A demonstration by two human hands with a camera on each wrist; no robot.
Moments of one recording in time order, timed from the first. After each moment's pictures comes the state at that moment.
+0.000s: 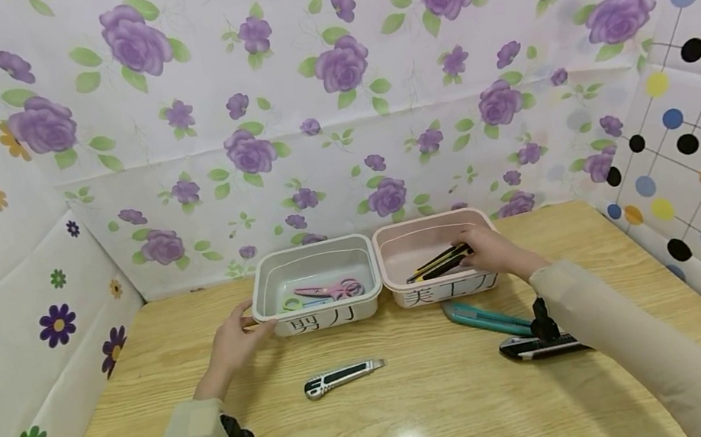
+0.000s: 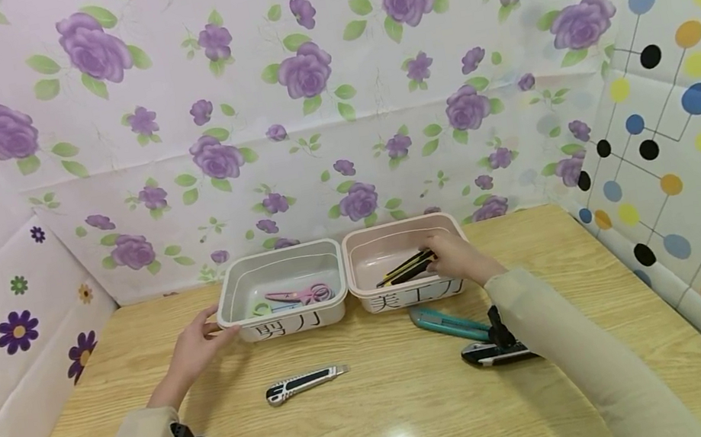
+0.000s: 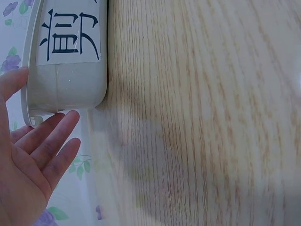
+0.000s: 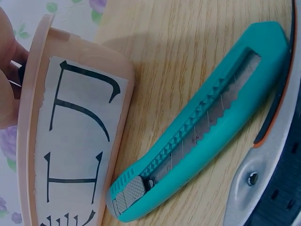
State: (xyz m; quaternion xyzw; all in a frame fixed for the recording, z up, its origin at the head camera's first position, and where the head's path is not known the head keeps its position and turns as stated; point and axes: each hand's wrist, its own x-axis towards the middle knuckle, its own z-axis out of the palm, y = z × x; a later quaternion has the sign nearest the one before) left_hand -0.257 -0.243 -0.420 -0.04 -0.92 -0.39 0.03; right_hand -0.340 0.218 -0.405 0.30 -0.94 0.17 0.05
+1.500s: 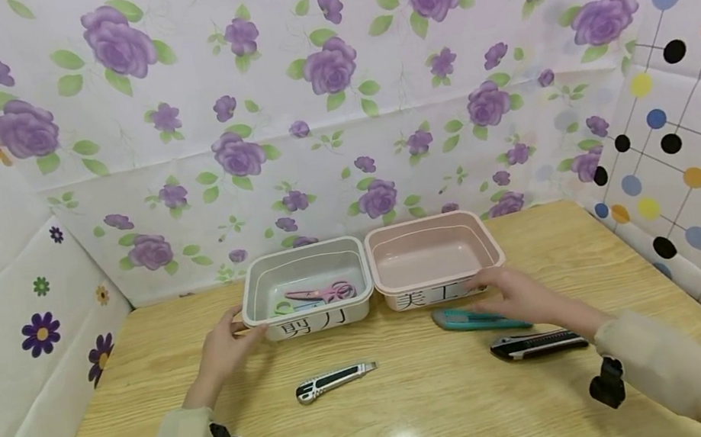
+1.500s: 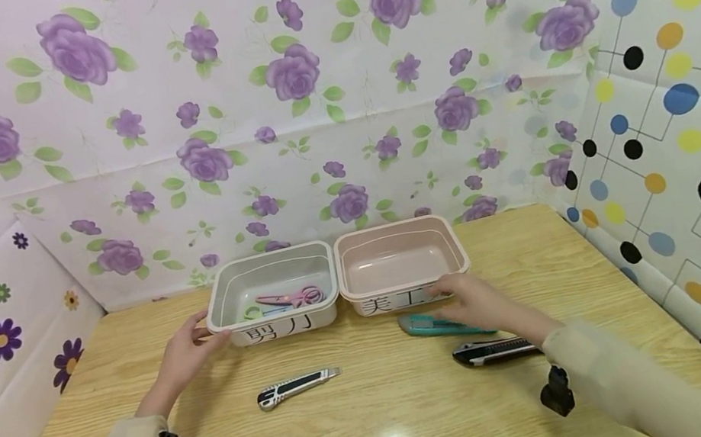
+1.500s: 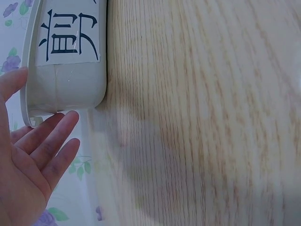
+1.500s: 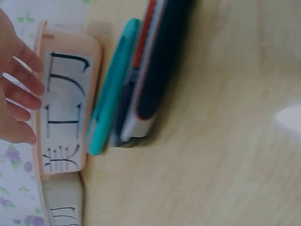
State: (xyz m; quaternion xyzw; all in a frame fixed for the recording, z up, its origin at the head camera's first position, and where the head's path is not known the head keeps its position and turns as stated) left_hand -0.258 -0.243 -0.422 -0.04 -0.92 -0.38 0.03; right_hand -0.250 0.243 -0.417 0.36 -0.88 0.29 0.08
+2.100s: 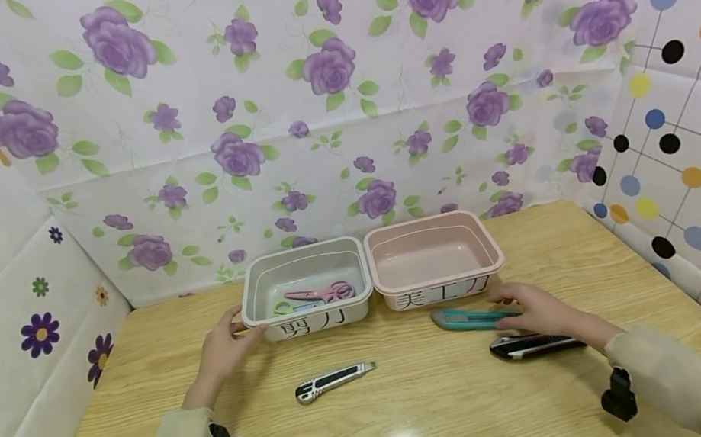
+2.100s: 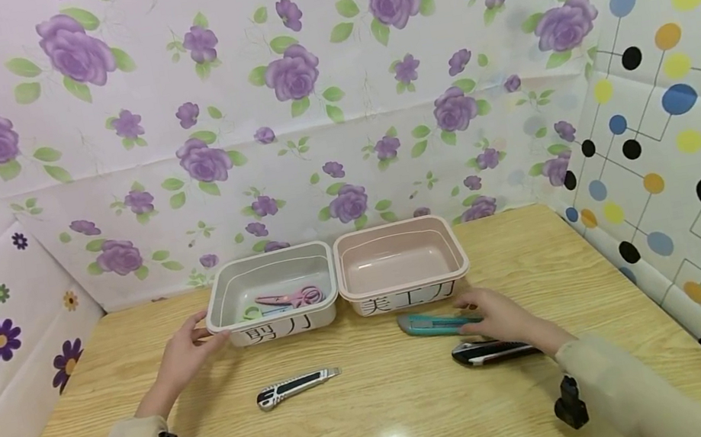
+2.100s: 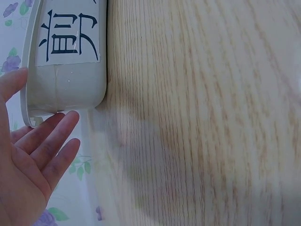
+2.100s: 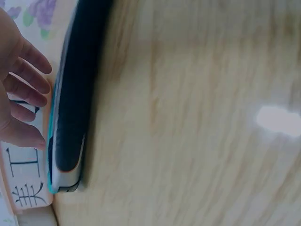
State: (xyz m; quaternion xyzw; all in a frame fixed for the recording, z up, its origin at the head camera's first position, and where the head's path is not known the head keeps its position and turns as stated) left_hand -0.257 -0.242 -0.423 -0.04 -0.92 -0.38 0.03; right_hand -0.249 0.278 -0.462 0.30 -0.91 0.29 0.02
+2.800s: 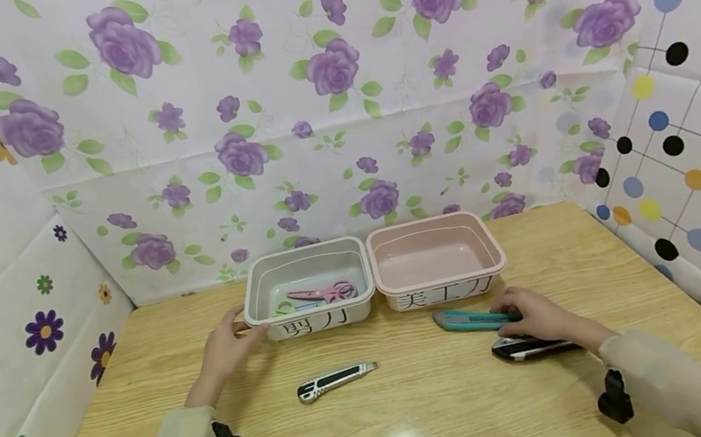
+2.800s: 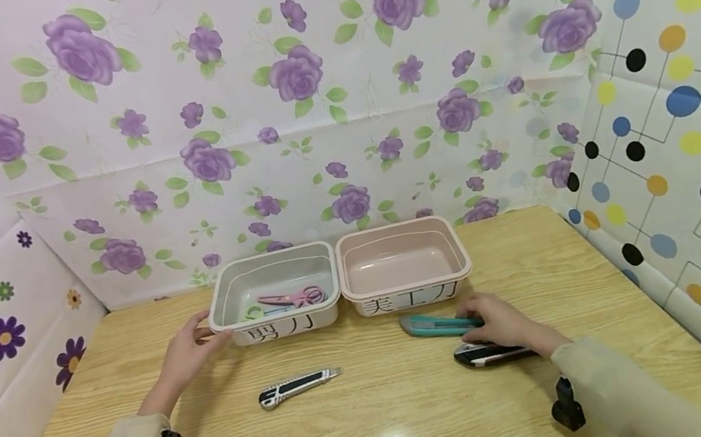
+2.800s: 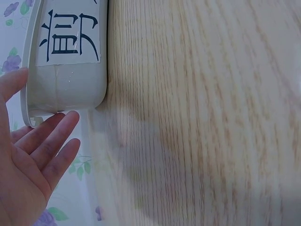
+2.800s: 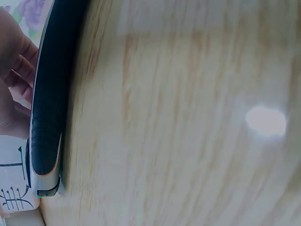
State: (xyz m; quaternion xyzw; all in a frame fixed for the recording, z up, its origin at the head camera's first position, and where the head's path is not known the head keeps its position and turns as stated) left_hand -0.259 -0.245 -0.425 -0.04 -0.92 -0.39 0.03; right_hand -0.255 0.279 -0.479 0.31 -0.91 0.27 0.02
